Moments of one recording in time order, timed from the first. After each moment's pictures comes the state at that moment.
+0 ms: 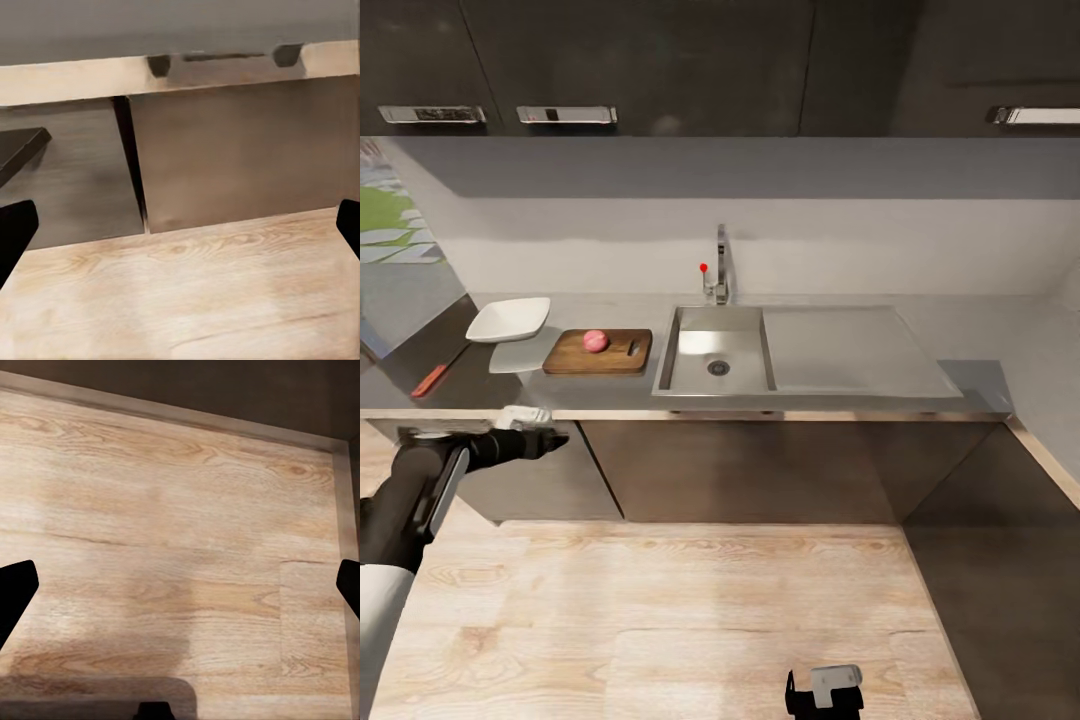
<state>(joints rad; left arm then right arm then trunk) -0.77 0.36 0.09 -1.11 -0.02 0.72 -0.54 -0.43 0.16 0.35 -0.02 -0.04 -0.53 -0.44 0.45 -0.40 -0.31</state>
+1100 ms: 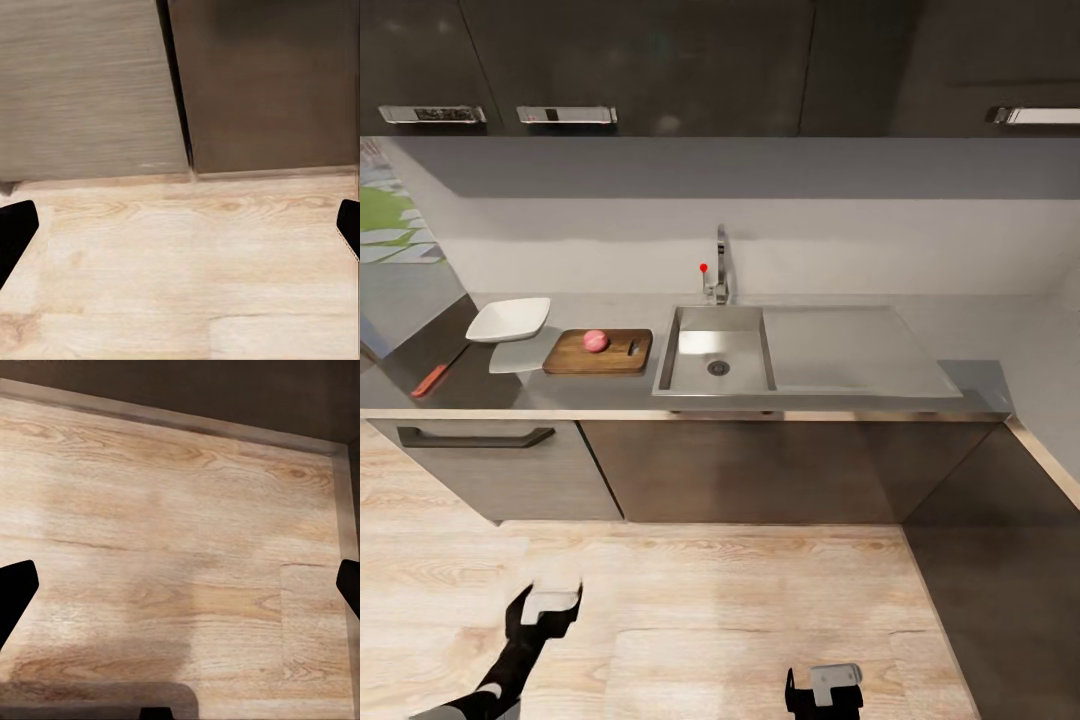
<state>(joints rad) -0.62 0.16 0.08 0.08 -0.09 -0.77 -0.02 -0.43 0.16 0.35 -0.02 -0.04 -0.54 -0.44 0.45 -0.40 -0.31</state>
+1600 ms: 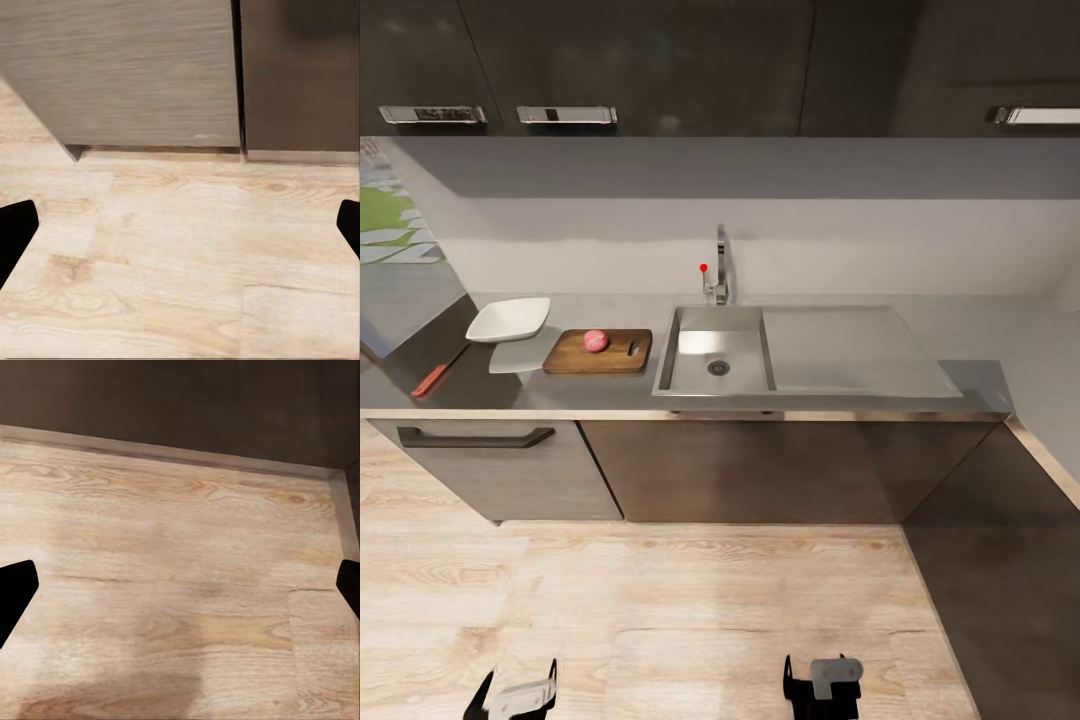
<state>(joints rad) -0.39 0.10 0.08 0.08 -0.09 -1.04 0.23 -0.43 0.16 0.35 -0.03 -0.04 -0.63 -0.44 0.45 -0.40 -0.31</state>
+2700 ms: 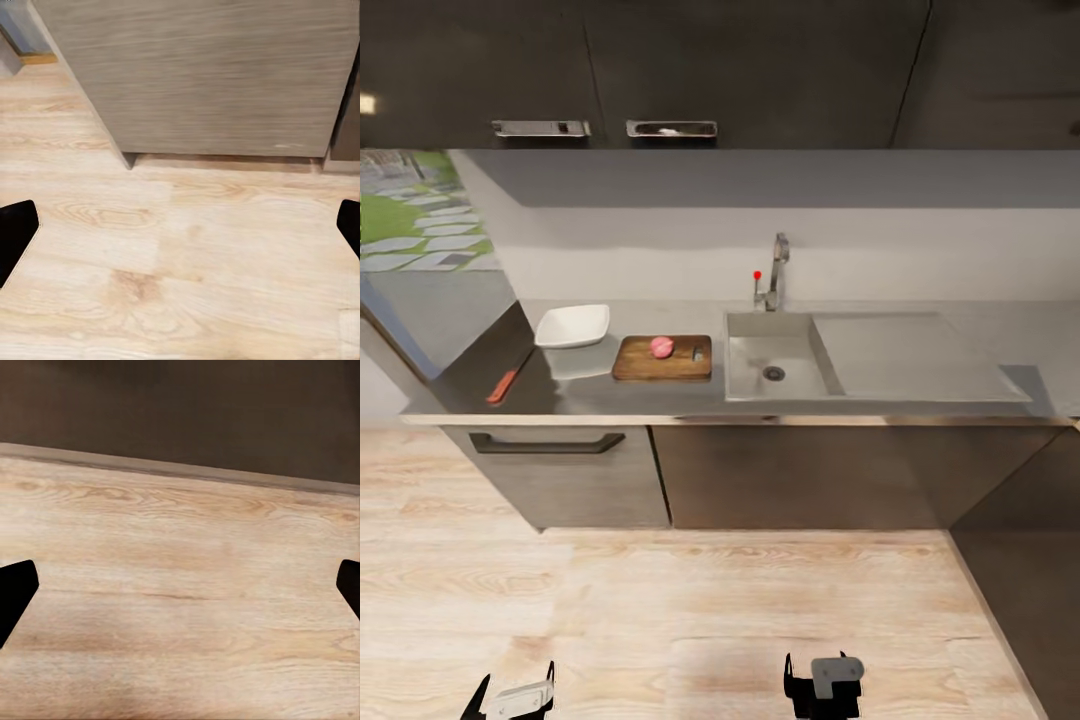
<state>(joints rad) -0.39 0.10 0.09 0.08 -0.09 -1.04 0.24 -0.43 0.15 0.35 -0.03 -0.04 -0.65 -0.44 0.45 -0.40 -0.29</state>
